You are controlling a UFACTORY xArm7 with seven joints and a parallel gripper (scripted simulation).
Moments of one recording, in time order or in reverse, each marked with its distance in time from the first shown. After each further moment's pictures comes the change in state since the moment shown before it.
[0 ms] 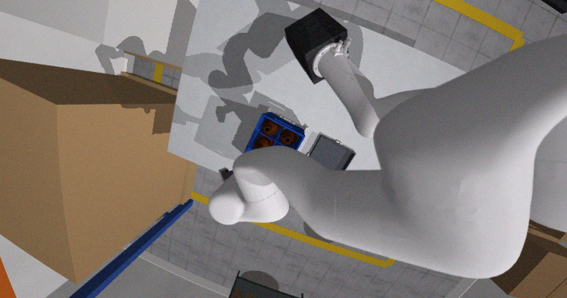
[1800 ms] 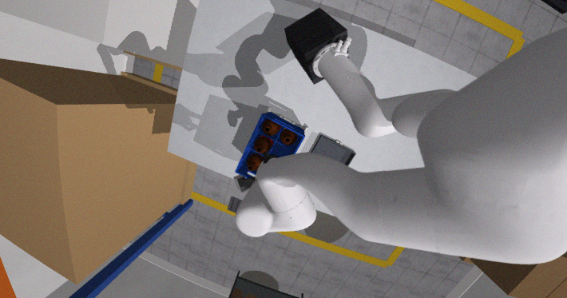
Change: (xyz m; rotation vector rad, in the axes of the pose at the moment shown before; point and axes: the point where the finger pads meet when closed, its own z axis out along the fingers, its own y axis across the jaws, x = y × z) arm -0.042 -0.035 -0.001 -0.006 0.010 0.004
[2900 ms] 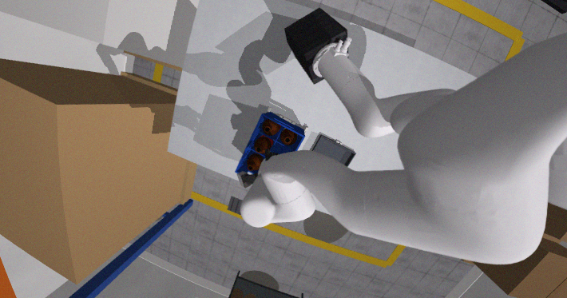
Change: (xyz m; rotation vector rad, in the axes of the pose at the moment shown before) arm 0.000 0.000 0.026 0.000 0.000 0.000
